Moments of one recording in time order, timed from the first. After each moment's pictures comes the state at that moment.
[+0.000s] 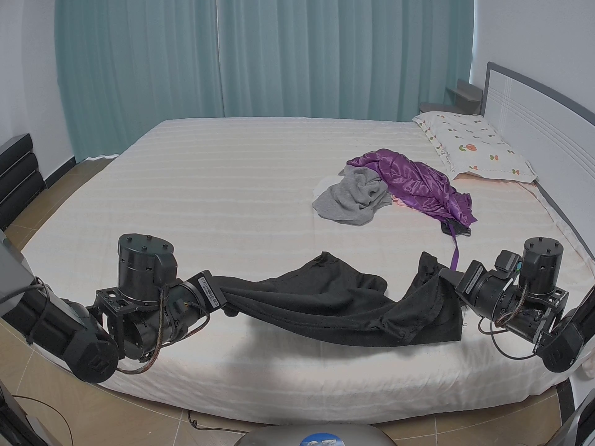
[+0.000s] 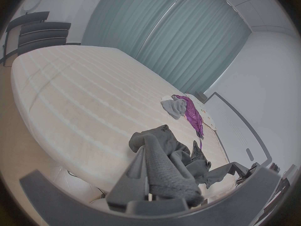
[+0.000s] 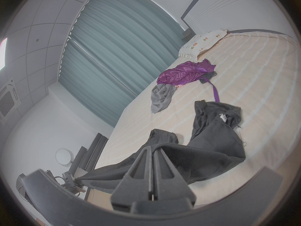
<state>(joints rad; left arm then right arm) -0.51 1.79 -0.56 -0.75 0.20 -0.77 0.34 1.79 -0.33 -1.16 0.03 0.80</state>
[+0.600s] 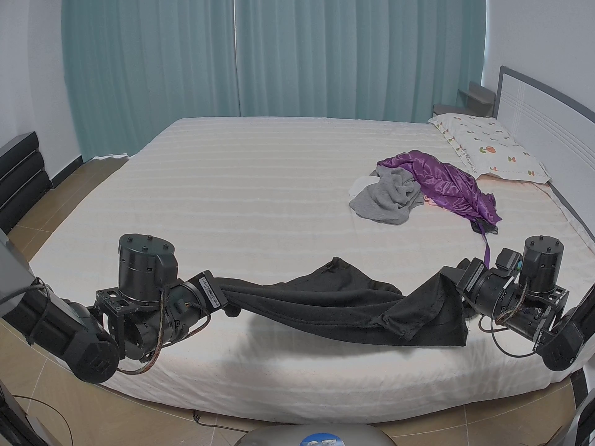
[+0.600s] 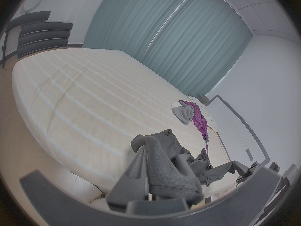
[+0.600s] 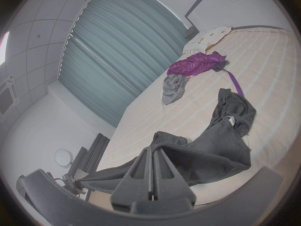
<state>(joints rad) -0.51 1.79 -0.56 -0.75 0.20 -0.77 0.33 1.79 -0.33 -1.16 0.02 0.81</state>
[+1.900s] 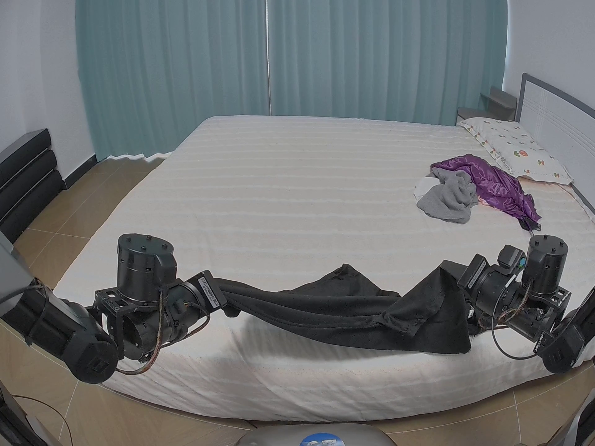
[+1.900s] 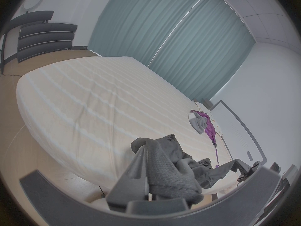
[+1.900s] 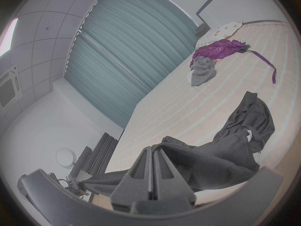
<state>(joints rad) -0.51 1.78 -0.56 -0.75 0.20 -0.77 0.33 1.79 -0.32 -1.23 0.02 0.81</state>
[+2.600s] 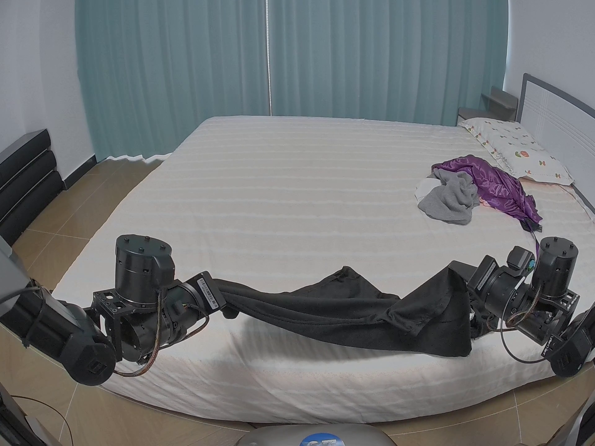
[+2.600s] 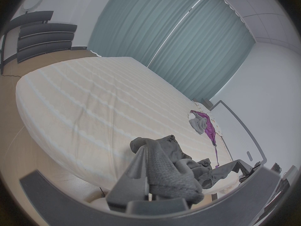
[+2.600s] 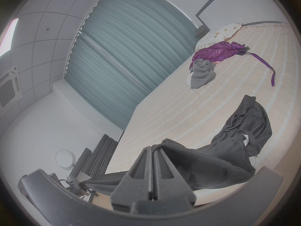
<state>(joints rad) -0.52 1.77 -0.55 -0.75 0.20 -0.77 0.33 1.74 -0.28 -1.23 0.02 0.80</state>
